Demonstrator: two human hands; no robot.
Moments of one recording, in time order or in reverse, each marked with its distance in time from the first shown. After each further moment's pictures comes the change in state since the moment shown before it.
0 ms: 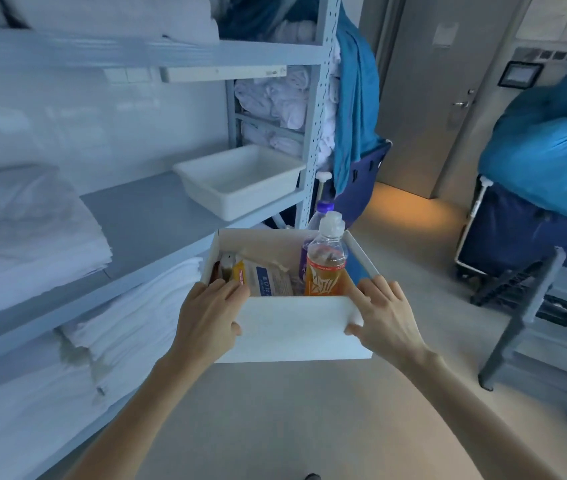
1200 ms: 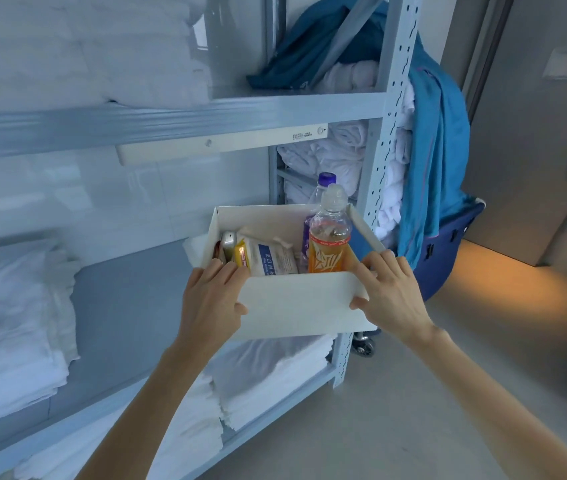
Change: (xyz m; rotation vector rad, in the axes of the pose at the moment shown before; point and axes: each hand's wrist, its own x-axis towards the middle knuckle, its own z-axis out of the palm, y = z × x) left_hand 0.364 -0.156 0.152 0.237 0.295 -0.184; right_hand 0.397 0.202 0.220 0.121 0.272 -0.198
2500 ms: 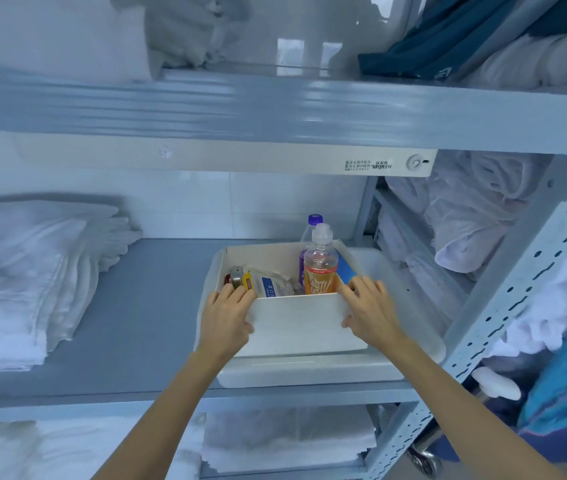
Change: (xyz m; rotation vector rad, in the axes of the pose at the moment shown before) left_hand 0.105 -0.065 0.257 0.244 -0.246 -0.489; right_hand 0.202 0.107 0.333 0.224 -0.334 -0.387
